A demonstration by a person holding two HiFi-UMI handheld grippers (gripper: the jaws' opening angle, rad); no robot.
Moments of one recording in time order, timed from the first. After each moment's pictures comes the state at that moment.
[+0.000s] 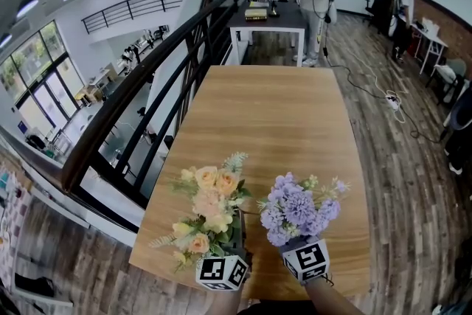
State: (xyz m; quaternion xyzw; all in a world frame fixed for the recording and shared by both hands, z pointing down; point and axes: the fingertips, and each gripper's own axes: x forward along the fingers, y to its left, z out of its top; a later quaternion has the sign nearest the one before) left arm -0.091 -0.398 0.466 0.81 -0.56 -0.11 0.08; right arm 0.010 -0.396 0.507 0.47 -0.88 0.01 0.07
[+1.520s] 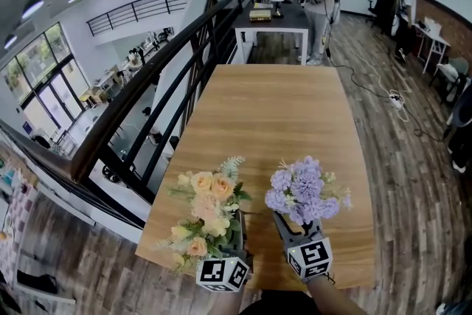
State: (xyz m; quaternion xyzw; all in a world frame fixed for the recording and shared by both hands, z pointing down) left arm -0.111 -0.361 0.466 0.81 -0.57 -0.12 0.07; right arm 0.009 -0.374 0.521 0.49 -0.87 0.03 0.05
